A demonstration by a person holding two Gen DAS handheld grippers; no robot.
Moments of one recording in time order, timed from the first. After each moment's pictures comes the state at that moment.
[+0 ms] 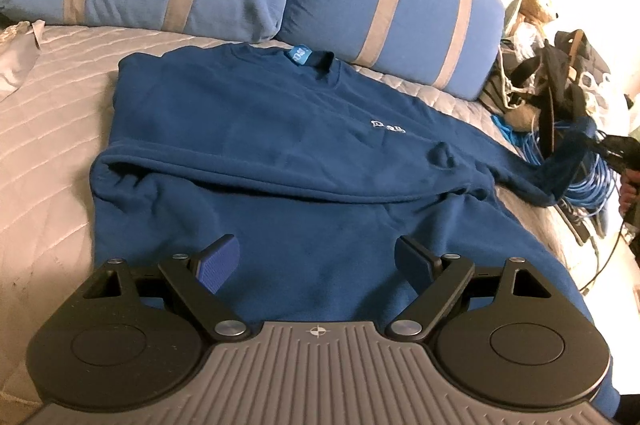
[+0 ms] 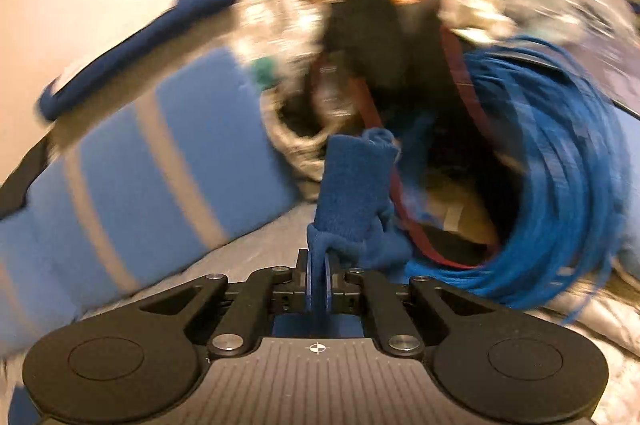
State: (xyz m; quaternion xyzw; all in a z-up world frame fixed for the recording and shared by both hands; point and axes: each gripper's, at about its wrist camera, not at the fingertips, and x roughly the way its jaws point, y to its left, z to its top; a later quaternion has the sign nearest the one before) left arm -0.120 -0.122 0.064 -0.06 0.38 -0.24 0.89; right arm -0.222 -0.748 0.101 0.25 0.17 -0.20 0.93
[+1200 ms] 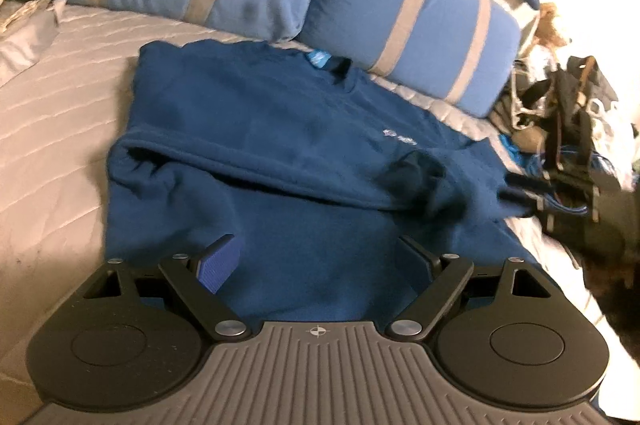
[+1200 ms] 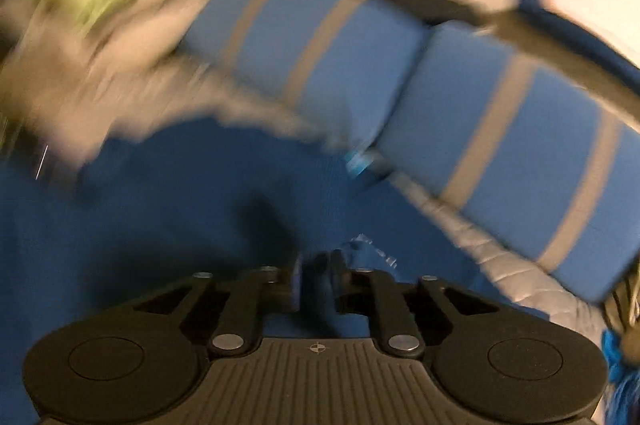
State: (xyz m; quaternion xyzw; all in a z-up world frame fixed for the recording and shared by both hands) left arm -0.116 -0.113 0.066 -0.09 0.40 -0.21 0.89; right arm -0.167 -0.399 0.068 -0.21 0.25 0.17 0.93
